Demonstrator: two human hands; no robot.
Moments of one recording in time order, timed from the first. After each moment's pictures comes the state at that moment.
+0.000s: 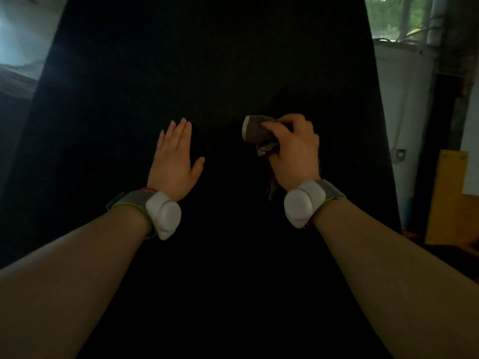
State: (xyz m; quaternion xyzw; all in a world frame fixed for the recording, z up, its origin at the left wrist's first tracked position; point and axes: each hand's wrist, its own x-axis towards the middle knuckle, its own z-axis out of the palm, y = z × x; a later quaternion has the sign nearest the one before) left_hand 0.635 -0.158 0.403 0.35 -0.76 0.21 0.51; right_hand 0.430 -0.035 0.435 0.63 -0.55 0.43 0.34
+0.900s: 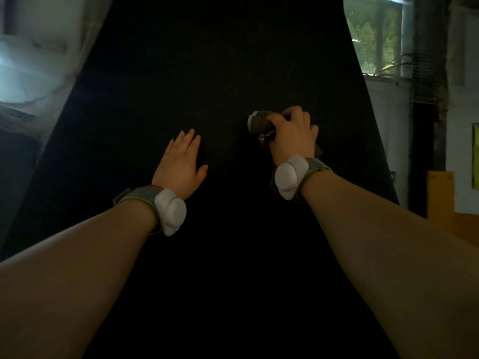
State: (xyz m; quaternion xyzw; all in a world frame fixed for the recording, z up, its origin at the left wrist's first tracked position) left_hand 0.656 -0.179 0.476 0.35 -0.79 0.23 0.44; right_hand 0.449 -0.077 0.527 0.55 -0.63 0.39 0.38
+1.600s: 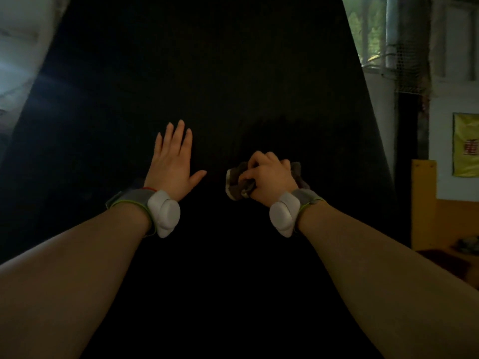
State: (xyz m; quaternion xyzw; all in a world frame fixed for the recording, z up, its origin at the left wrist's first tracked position) left_hand 0.642 -0.209 0.457 0.38 -0.77 0.30 0.41; right_hand 0.437 -0.106 0.454 0.71 -0.60 0.19 0.32
